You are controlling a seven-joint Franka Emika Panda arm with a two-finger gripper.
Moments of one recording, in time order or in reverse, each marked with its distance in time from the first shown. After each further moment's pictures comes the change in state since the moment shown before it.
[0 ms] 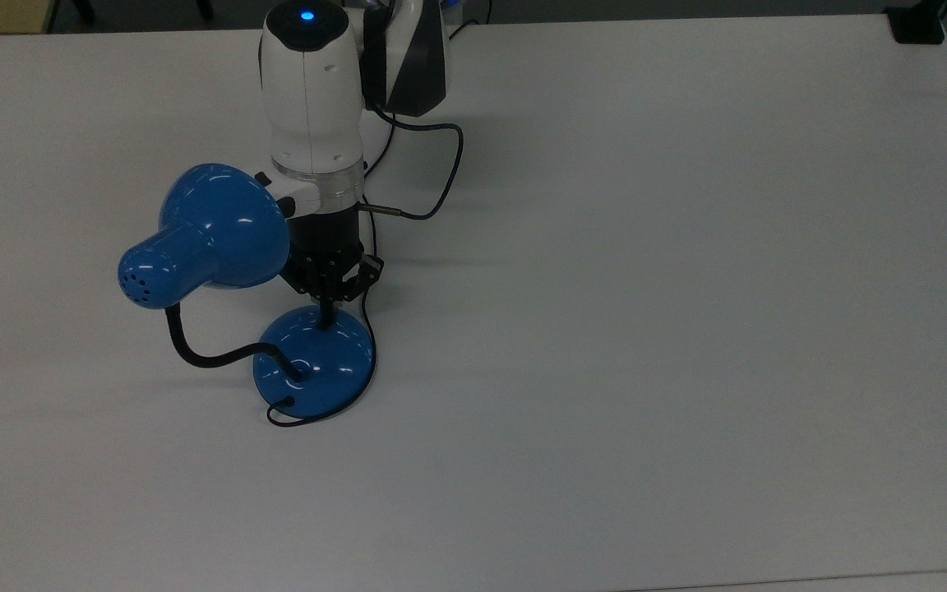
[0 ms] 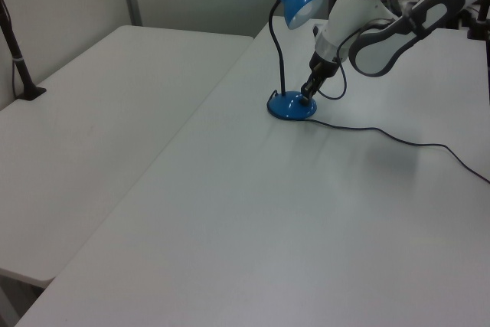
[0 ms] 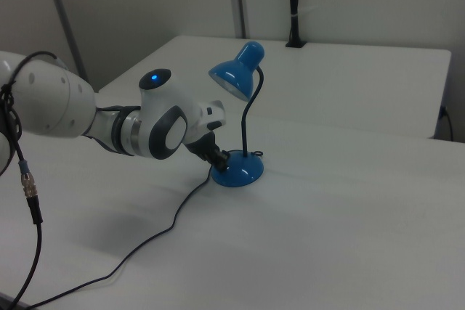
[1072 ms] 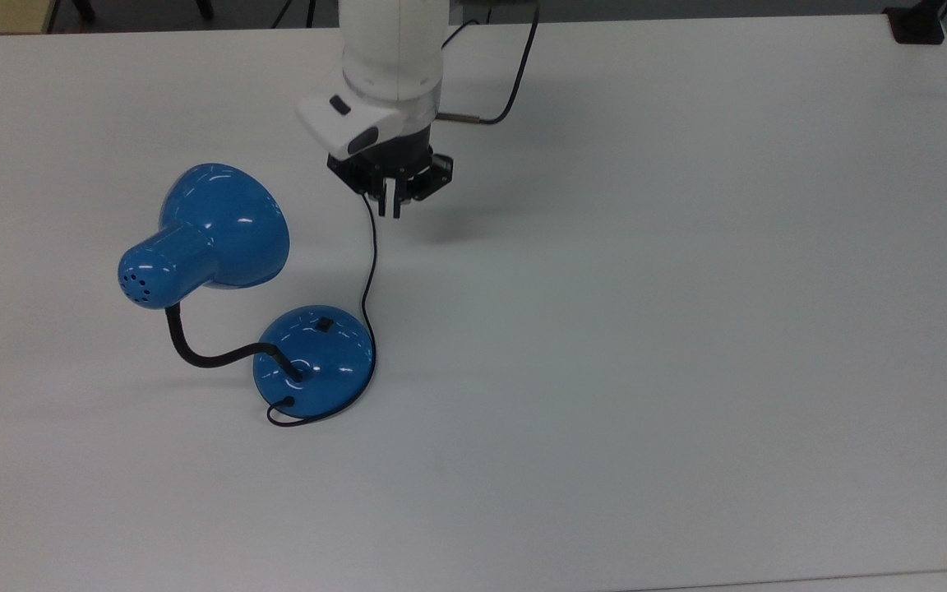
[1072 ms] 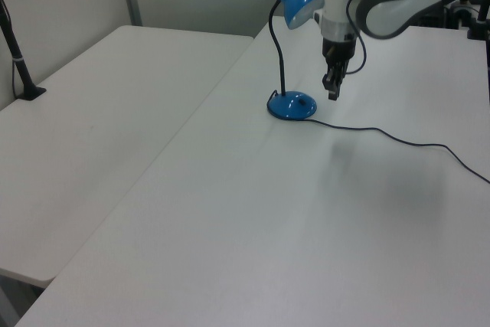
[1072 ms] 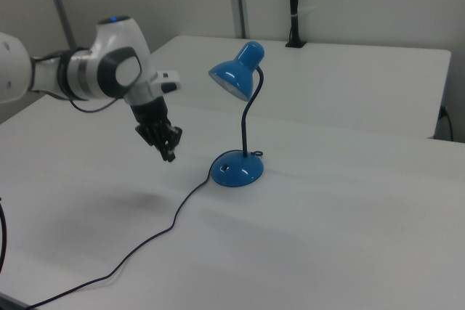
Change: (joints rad) arm 0.121 -0.211 0.022 0.064 -0.004 -0.629 0.001
